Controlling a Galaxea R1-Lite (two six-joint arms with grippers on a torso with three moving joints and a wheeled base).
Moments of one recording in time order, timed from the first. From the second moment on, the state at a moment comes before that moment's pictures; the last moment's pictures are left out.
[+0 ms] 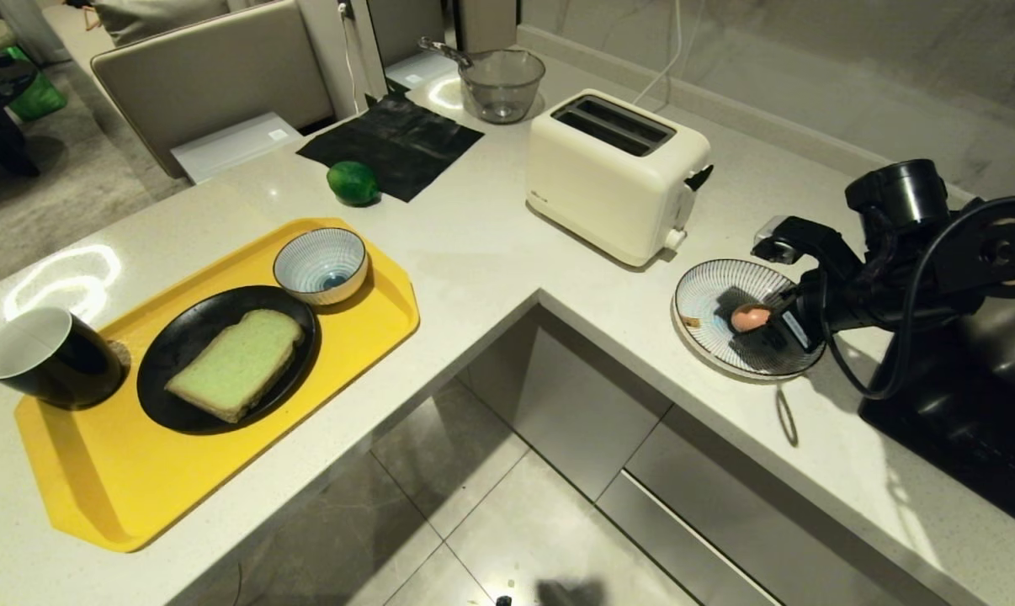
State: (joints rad) left arm 0.00 0.00 0.00 0.00 0.00 0.01; right arm 0.08 1.89 -1.48 0.28 0.08 -0.57
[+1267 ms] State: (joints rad) left arm 0.00 0.00 0.00 0.00 0.00 0.01; right arm 0.09 1.94 -1.55 0.28 0.09 -0.60
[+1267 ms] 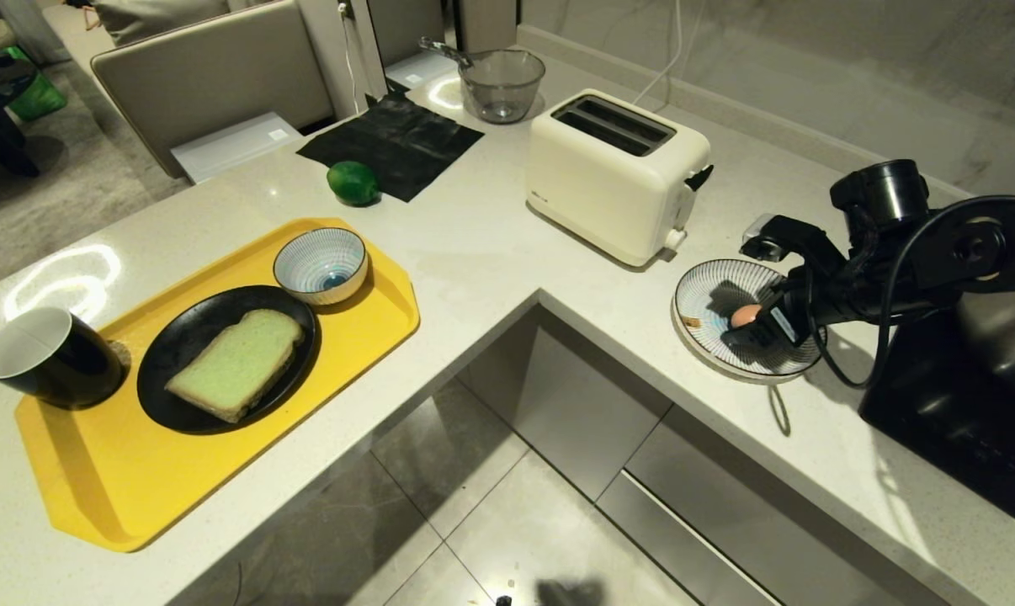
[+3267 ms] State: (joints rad) left arm 0.00 0.00 0.00 0.00 0.00 0.01; right arm 0.08 1.94 -1.54 0.28 0.08 -0.59
